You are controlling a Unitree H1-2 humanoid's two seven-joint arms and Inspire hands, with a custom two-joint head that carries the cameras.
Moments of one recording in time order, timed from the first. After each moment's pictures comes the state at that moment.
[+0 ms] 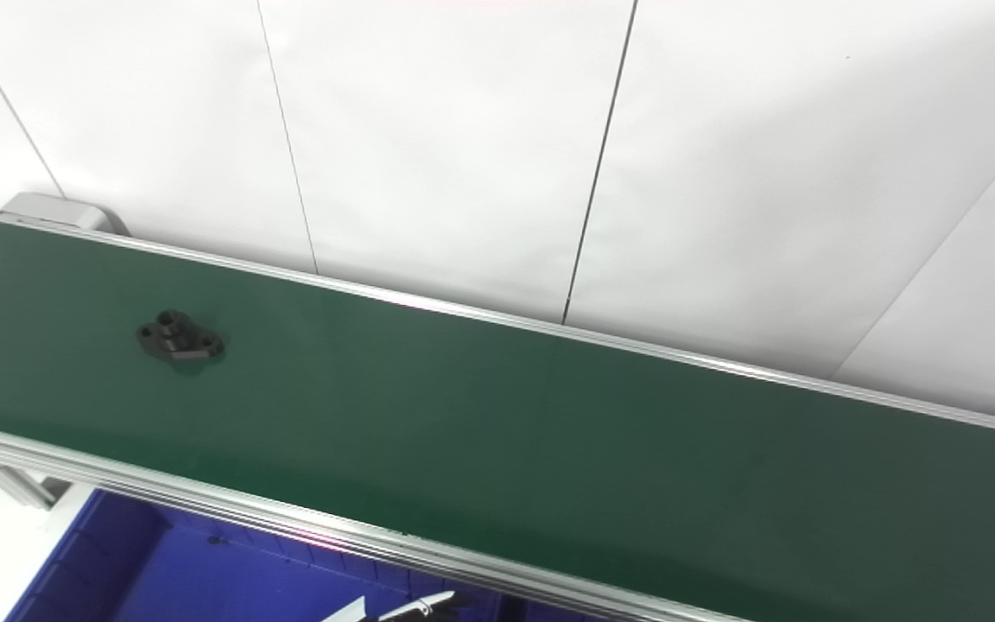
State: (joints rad) left arm 0.31 0.28 -0.41 0.12 0.20 -0.43 -0.26; right arm 0.56 -0.14 0.22 0.01 -0.30 -0.41 -0.05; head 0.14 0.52
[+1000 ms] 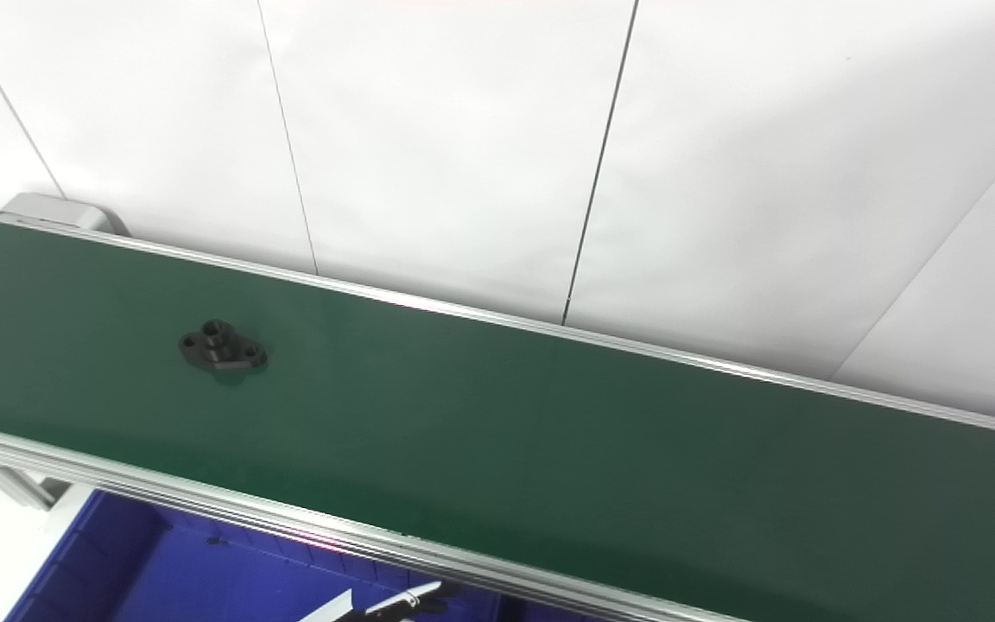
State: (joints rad) left arm 0.31 0.31 -0.41 0.11 0.17 -0.43 -0.25; right arm 0.55 -0.13 0.24 0.00 -0.34 -0.41 -0.06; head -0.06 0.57
